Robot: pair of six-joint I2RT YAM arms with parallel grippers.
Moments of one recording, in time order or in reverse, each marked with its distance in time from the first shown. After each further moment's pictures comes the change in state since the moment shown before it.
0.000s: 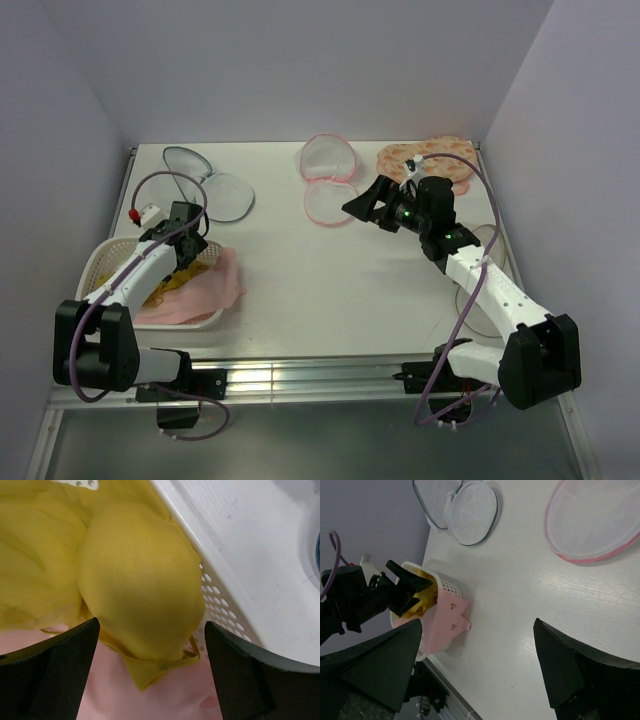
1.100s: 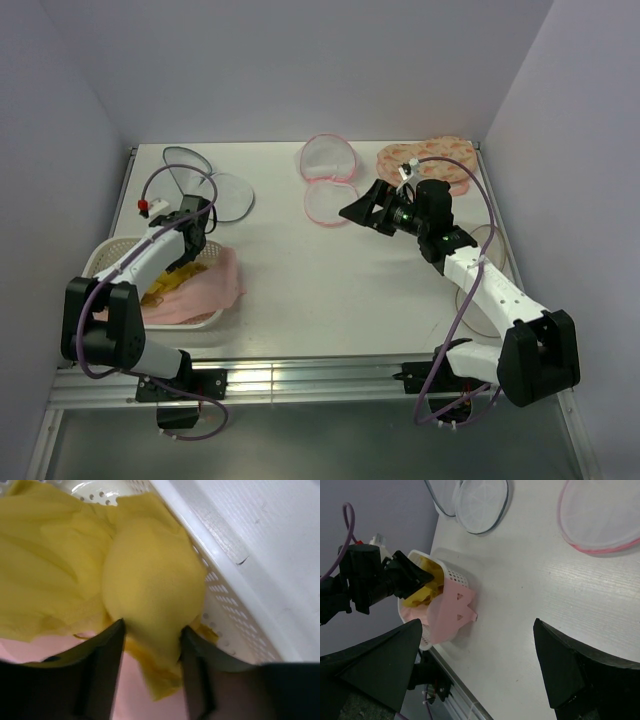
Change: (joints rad) left arm -0.037 0.126 0.107 -0.135 -0.144 0.032; right arm 0.000 0.015 -0.034 0.047 -0.069 0.018
